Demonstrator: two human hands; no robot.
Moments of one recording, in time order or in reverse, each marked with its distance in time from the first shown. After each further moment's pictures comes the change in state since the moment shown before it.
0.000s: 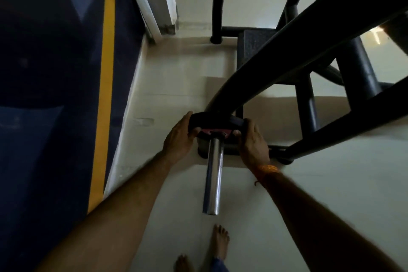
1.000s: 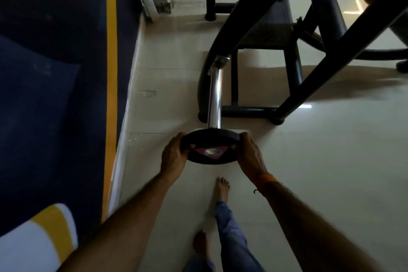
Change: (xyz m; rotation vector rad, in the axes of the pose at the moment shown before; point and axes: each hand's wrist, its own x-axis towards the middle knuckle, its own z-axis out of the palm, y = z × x) left_hand -0.271 -0.073 0.062 -0.135 0.130 -0.064; right_hand -0.274 0.003 -0.003 0.130 -0.128 0.027
